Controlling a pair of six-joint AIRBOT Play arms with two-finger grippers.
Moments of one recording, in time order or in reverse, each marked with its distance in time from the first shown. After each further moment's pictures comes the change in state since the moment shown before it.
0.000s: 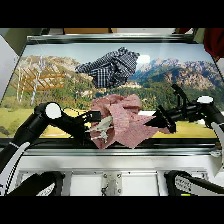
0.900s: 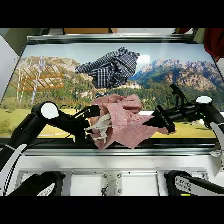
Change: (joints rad) left arm 0.040 0.044 0.001 -0.033 0.026 -0.119; right arm 0.000 -0.001 -0.002 0.000 -0.027 0.004
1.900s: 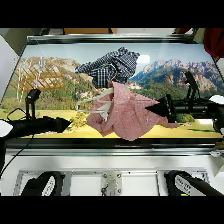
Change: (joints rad) left arm 0.505 0.342 -0.217 -0.063 0.168 -0.604; right arm -0.058 0.149 0.010 0.146 -0.195 0.116
